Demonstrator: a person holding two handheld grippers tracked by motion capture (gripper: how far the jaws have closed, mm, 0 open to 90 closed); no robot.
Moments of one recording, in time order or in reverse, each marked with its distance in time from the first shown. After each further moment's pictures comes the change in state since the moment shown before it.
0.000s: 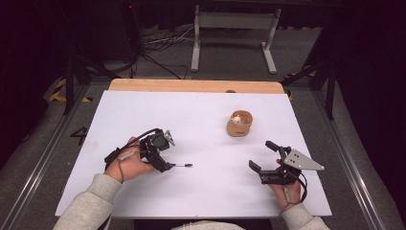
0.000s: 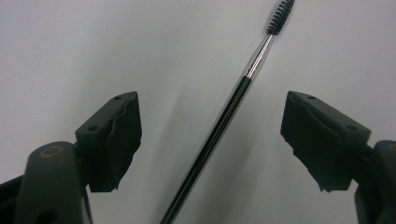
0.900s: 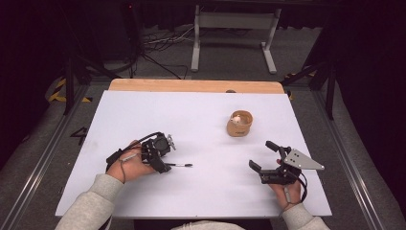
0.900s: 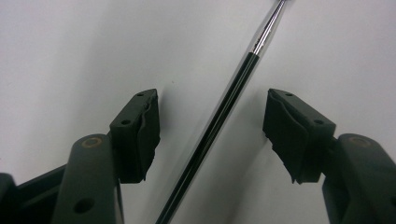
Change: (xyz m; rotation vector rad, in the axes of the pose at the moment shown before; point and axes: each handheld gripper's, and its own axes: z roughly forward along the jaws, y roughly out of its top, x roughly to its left) left arm 0.001 -0.002 0.016 0.086 -0.021 0.008; right arm -0.001 -0.001 0.000 0.007 -0.004 0.012
